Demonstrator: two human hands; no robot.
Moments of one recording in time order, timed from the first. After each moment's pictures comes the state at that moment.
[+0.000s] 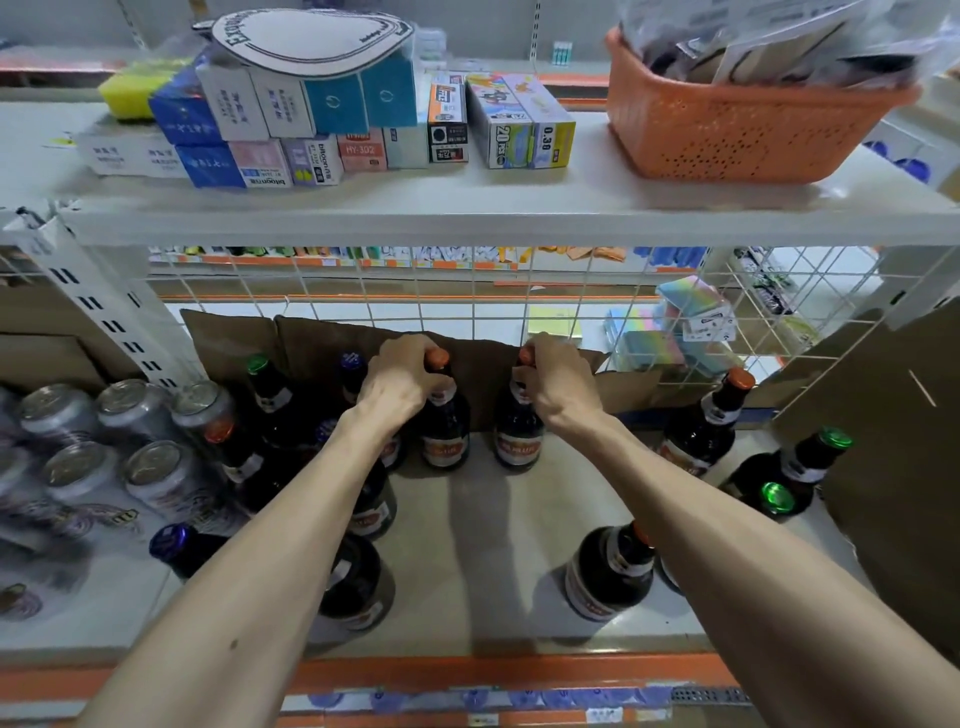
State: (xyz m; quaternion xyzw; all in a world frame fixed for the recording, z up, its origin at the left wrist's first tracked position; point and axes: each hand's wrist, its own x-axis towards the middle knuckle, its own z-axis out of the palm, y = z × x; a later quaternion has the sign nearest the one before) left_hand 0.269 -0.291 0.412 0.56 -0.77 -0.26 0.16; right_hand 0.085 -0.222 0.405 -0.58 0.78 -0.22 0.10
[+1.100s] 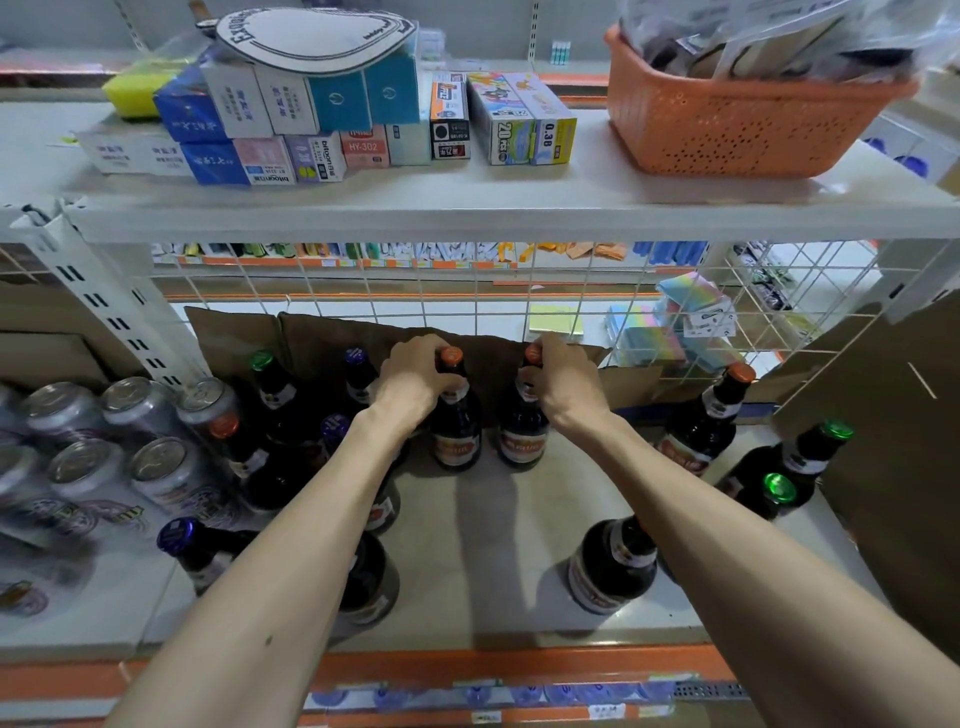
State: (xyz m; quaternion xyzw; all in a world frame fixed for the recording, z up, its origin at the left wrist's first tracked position) left_hand 0.262 -0.279 0.415 0.56 -0.77 -0.27 0.16; right_hand 0.085 -0.215 0.401 -0.55 0.79 -0.23 0.13
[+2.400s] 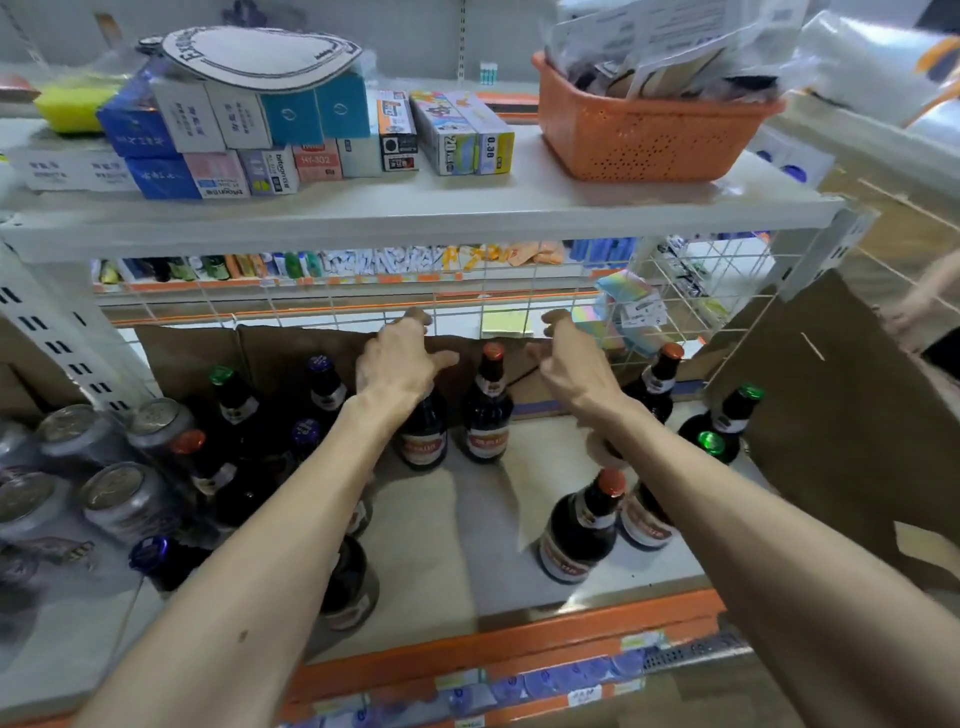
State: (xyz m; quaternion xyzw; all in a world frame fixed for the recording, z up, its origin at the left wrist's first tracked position) left_hand 0.249 -0.265 0.437 0.54 -0.80 -0.21 0.18; right_hand 0.064 -0.175 0.434 -0.50 0.81 -0.27 0.12
